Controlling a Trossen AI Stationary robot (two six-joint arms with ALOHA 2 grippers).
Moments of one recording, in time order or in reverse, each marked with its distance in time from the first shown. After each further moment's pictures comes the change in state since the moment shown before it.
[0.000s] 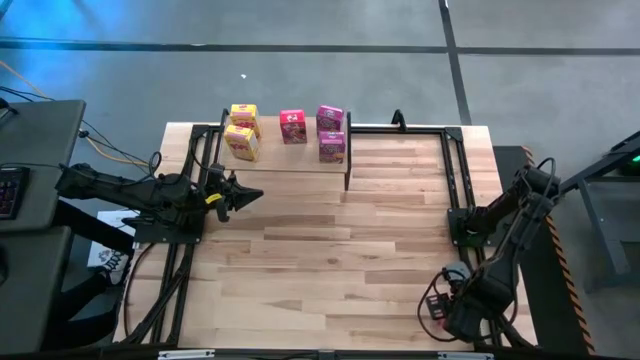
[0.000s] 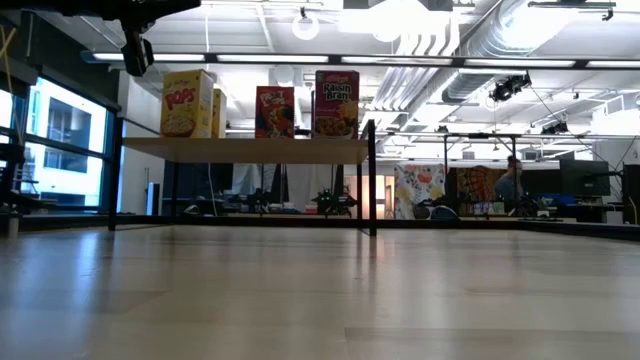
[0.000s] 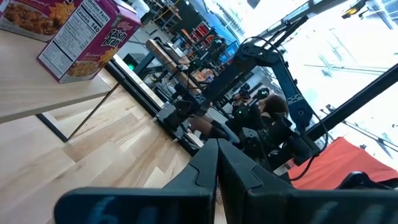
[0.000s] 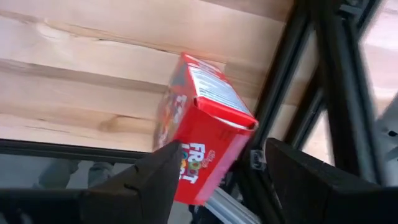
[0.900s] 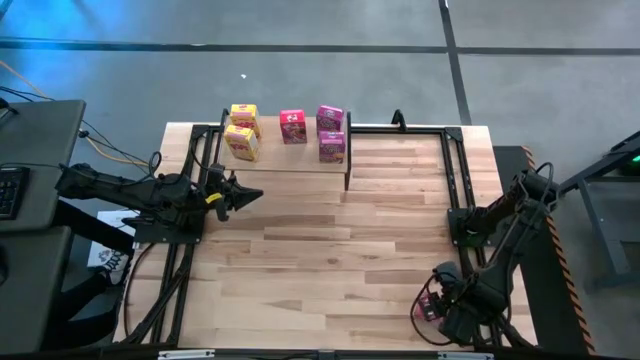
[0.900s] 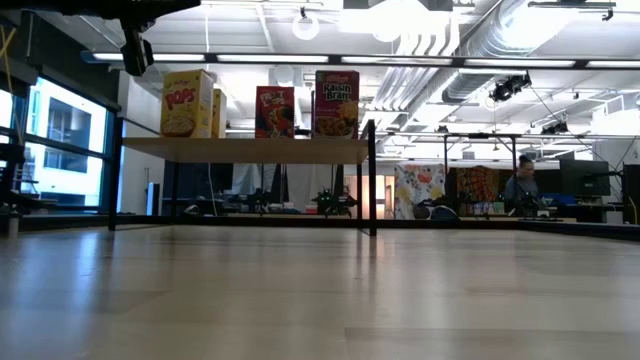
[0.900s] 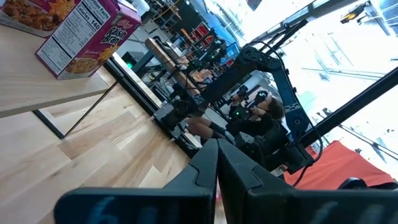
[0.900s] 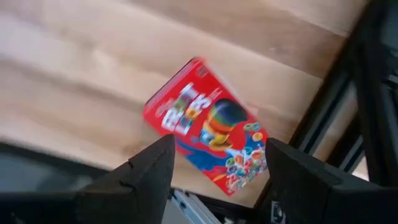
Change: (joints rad) left arm 0.000 0.000 0.000 0.003 0.002 -0.027; right arm 0.003 0.048 -0.001 0.008 0.179 -0.130
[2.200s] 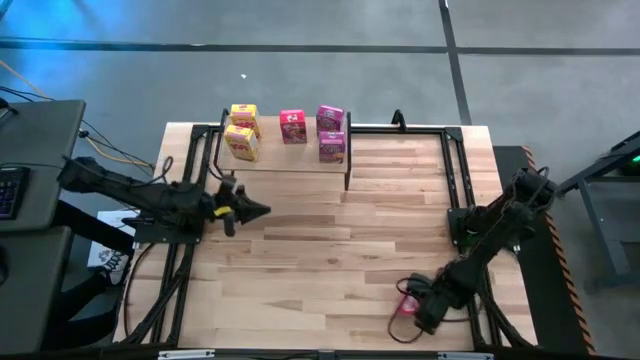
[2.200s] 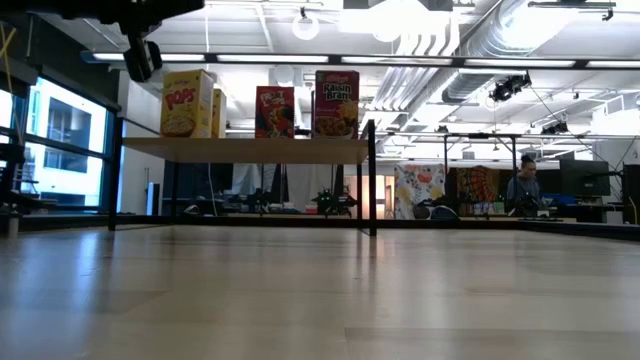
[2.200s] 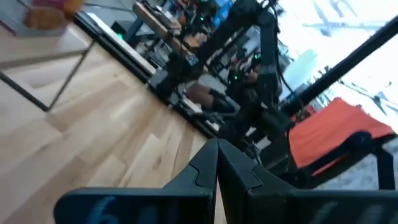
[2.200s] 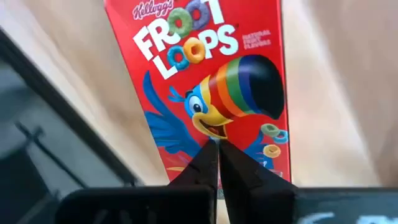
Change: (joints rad) left arm -0.068 0.122 0.001 0.032 0.057 0.051; right arm -0.139 -0.001 -0.323 0.512 -0.156 -0.794
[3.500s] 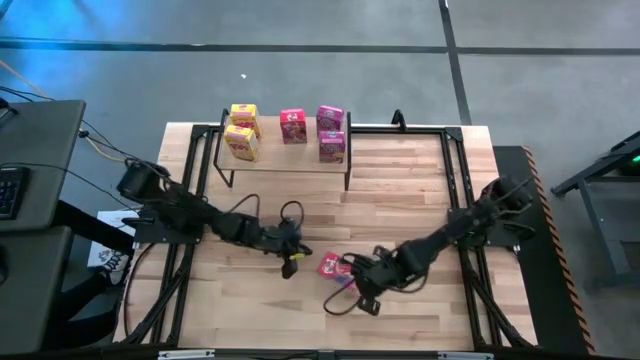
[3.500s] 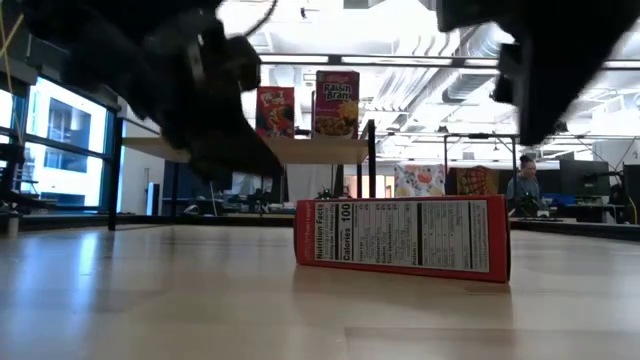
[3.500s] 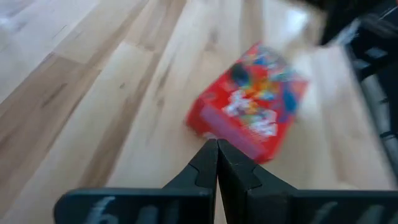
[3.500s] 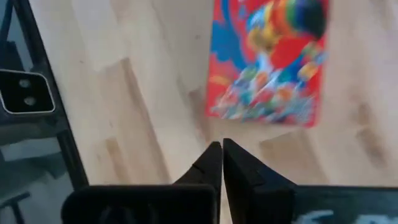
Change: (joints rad) left arm -0.053 0.971 0.232 0.225 0.091 0.211; right arm -0.347 0.179 0.295 0.095 0.250 -0.560
